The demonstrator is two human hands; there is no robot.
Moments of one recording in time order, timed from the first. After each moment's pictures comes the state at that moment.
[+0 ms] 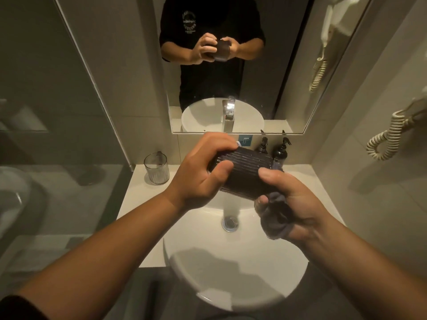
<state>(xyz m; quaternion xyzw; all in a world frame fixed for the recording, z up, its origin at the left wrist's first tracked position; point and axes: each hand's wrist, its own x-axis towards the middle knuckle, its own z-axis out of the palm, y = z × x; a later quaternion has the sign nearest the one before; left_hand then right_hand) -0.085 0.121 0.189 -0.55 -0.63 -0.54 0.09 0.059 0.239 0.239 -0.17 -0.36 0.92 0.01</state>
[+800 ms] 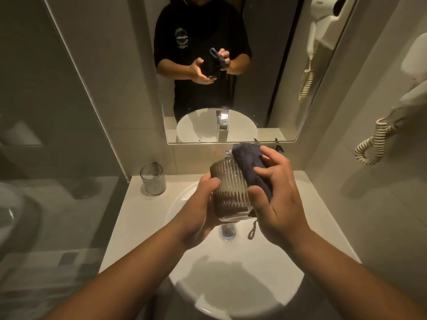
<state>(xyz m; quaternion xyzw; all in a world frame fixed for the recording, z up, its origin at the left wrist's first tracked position) -0.047 0.120 0.171 -0.16 -0.51 -0.74 -0.41 0.050 0.251 0.194 -0.03 -0.86 0.35 0.38</state>
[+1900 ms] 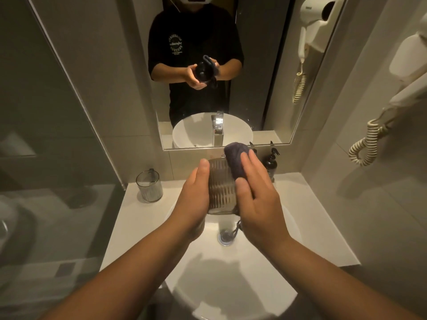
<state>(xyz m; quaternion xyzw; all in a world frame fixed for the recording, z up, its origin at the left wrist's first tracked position) -0.054 0.142 0.195 -0.11 -0.61 -0.73 -0.30 0.037 0.227 0.197 -0.12 -0.83 0.42 0.34</state>
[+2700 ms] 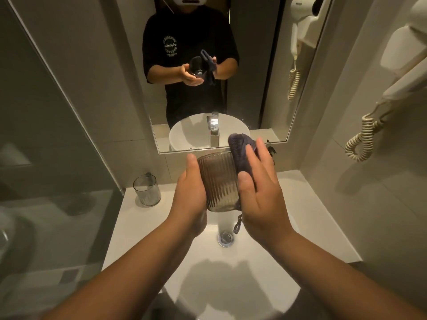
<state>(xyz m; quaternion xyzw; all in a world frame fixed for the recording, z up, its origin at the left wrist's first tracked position) -0.047 0.157 0.218 -0.07 -0.61 -0.74 -0.27 0.037 0.242 0.204 -0.13 -0.83 0.42 0.36</state>
